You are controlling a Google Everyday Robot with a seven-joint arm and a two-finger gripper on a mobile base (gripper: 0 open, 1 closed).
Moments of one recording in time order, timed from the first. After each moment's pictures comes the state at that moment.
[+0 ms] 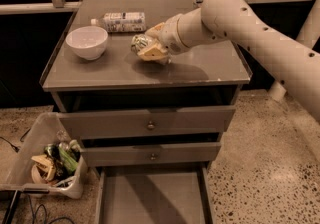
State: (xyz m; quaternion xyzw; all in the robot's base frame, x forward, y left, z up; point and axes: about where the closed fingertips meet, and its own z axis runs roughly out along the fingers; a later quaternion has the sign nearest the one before) arm 0.688 0.013 0.877 -0.57 0.67 0.14 0.46
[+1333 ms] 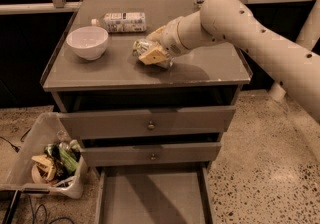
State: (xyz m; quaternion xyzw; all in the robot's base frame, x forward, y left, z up) arm 0.694 0.009 0.865 -0.55 0.69 0.13 0.45
